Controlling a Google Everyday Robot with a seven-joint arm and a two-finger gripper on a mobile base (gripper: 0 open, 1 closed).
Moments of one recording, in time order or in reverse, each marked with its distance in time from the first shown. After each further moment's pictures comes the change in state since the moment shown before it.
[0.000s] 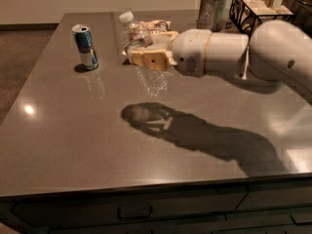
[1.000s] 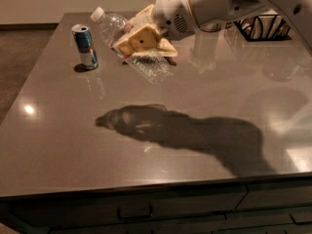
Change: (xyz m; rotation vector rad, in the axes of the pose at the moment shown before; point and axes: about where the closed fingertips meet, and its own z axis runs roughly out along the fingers) arm -0.030 0.021 0.023 -0.271 0.338 -0.147
